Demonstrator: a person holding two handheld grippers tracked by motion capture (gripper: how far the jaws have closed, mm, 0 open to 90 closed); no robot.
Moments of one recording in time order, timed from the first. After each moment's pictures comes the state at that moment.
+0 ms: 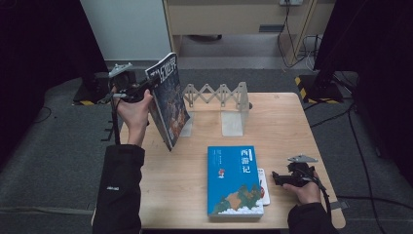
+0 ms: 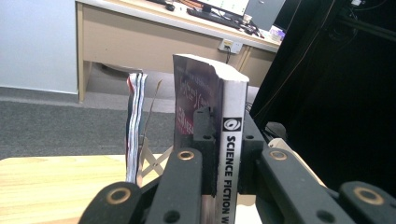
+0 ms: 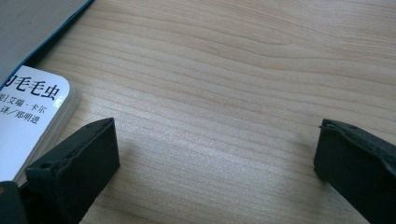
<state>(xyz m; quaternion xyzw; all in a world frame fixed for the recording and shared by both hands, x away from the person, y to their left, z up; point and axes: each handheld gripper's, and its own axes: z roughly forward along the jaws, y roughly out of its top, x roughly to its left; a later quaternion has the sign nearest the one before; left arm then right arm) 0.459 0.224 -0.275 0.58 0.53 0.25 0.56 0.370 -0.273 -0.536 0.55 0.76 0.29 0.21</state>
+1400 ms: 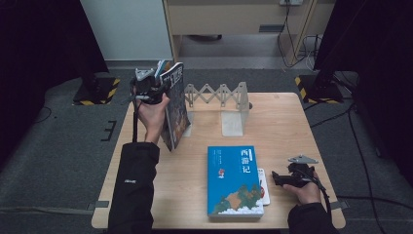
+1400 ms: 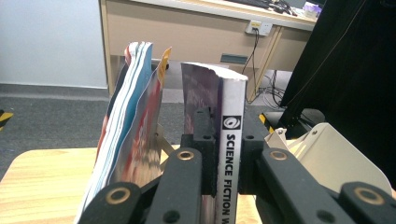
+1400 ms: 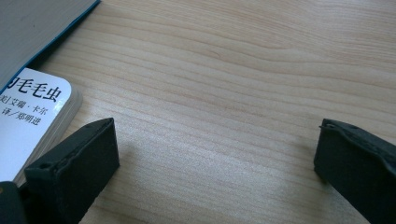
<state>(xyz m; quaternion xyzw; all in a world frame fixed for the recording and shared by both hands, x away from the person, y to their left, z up) 0.487 0.192 -0.312 0.61 0.54 0.30 0.50 0.369 -0.273 -0.538 0.54 0.75 0.30 0.21</state>
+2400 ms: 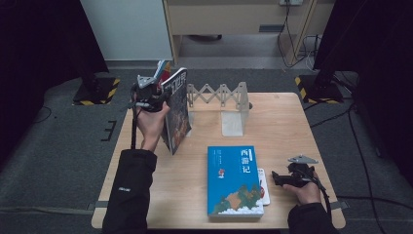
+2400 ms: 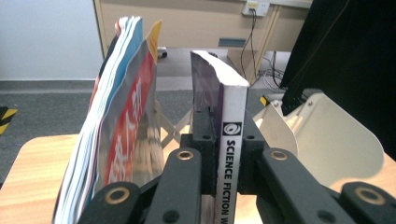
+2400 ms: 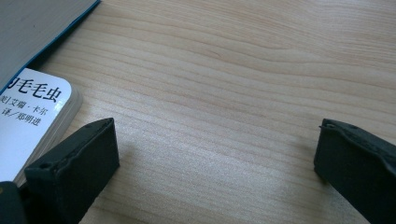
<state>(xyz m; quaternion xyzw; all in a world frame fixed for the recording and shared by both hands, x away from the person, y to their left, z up) 0.465 0.191 -0.318 0.64 0.53 0.29 0.47 0.369 -0.273 -0.538 0.54 0.75 0.30 0.22</state>
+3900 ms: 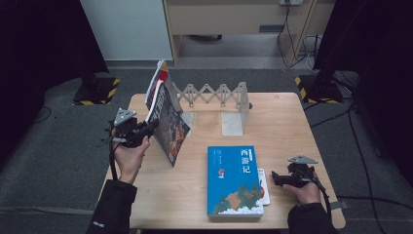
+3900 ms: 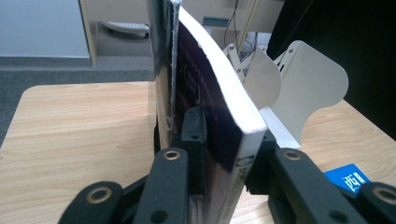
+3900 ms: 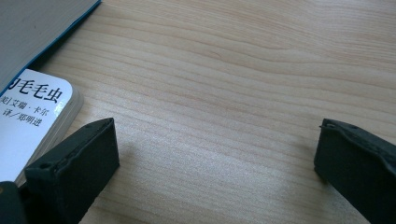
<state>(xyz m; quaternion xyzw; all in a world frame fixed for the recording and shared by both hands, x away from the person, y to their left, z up) 0.390 0.238 -0.355 0.66 0.53 0.24 0.48 0.368 -0.272 -0.538 0.54 0.75 0.30 0.22</state>
